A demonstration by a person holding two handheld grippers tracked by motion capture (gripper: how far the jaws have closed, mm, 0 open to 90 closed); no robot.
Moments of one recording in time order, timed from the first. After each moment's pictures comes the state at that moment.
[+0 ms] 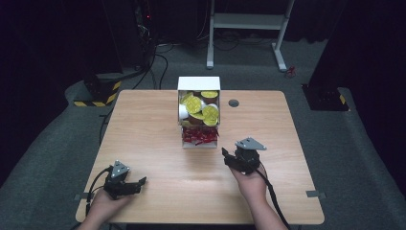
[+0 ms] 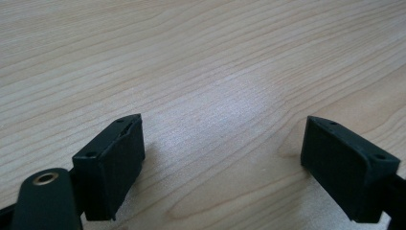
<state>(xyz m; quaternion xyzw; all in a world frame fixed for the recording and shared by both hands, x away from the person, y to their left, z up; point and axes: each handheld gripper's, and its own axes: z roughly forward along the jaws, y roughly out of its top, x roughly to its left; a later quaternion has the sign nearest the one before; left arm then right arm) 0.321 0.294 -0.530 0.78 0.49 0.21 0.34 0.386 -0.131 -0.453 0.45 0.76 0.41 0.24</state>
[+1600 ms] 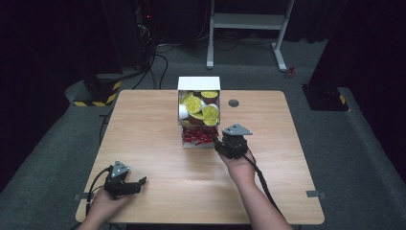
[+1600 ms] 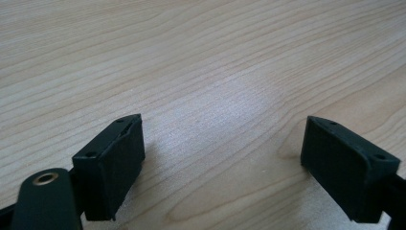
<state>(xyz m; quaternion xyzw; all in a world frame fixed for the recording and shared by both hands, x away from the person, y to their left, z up) 0.322 0.294 -0.530 0.78 0.48 0.21 0.34 0.419 -0.094 -0.434 0.42 0.76 0.42 0.24</state>
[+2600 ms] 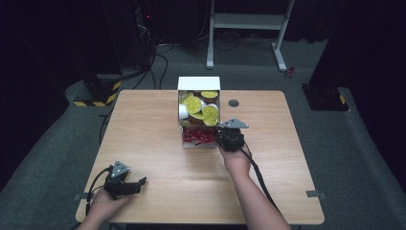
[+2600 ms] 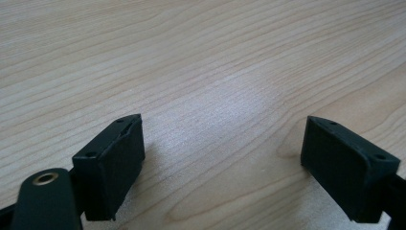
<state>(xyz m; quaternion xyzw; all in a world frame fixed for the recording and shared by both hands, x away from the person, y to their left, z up) 0.321 0.295 -0.530 0.78 0.48 0.21 0.34 0.447 -0.088 -0.444 0.45 0.76 0.42 0.24</state>
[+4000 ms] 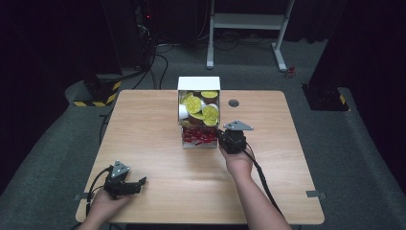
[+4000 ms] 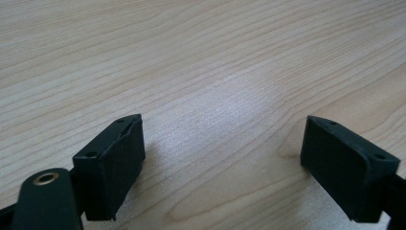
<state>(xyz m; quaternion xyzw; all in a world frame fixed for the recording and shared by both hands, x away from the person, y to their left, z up) 0.321 0.295 -0.530 0.78 0.48 0.22 0.34 0.441 -0.097 -0.446 0.44 0.75 0.45 0.21</state>
